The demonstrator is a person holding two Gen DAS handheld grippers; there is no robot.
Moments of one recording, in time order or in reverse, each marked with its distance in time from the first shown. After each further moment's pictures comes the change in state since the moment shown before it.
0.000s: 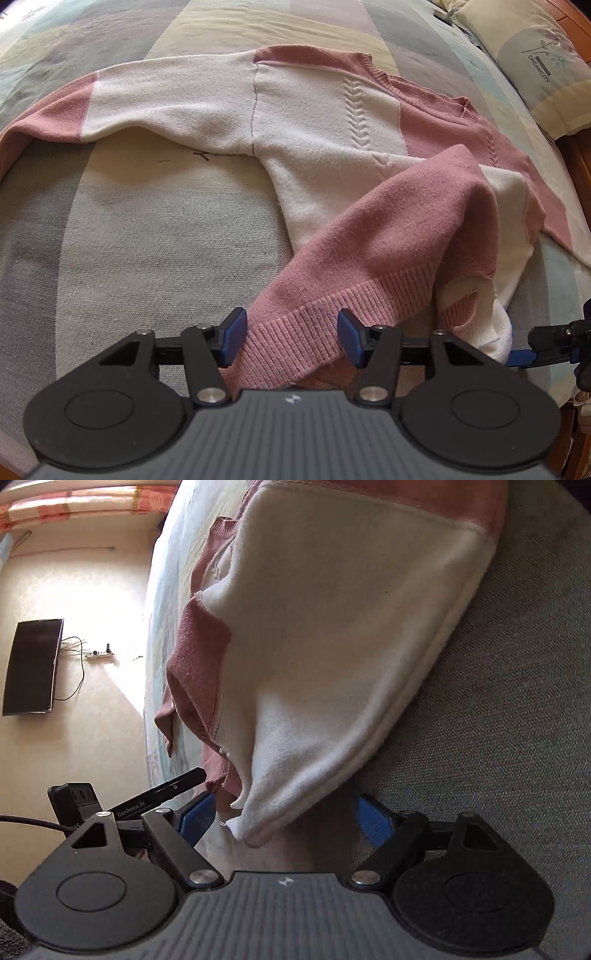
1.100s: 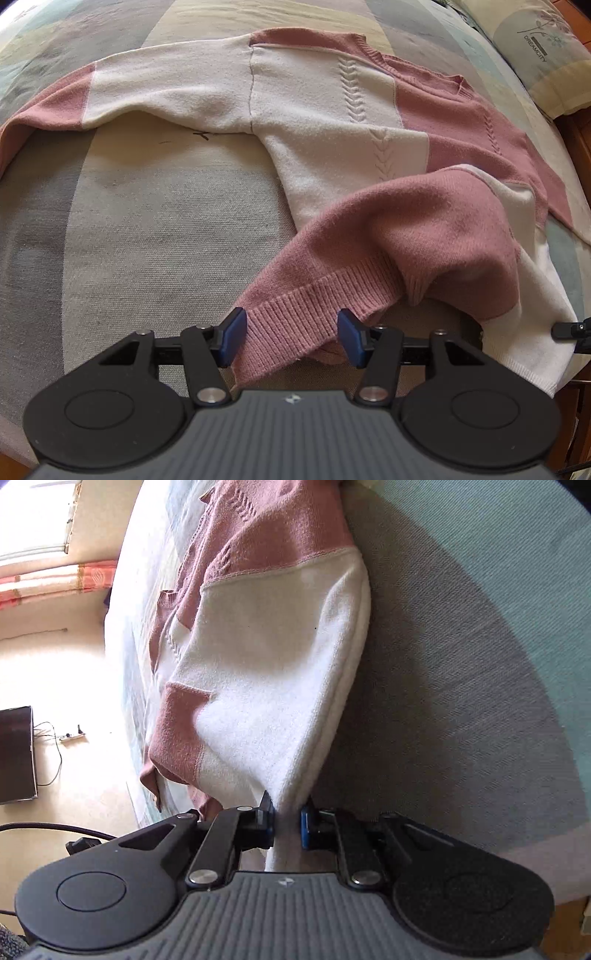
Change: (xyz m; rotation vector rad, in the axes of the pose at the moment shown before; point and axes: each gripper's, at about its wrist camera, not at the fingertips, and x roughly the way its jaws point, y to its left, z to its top) left arm -0.006 0.000 -0.007 0.053 0.054 0.001; right arm -0.034 0.017 -0.028 0.171 -0.148 -0.157
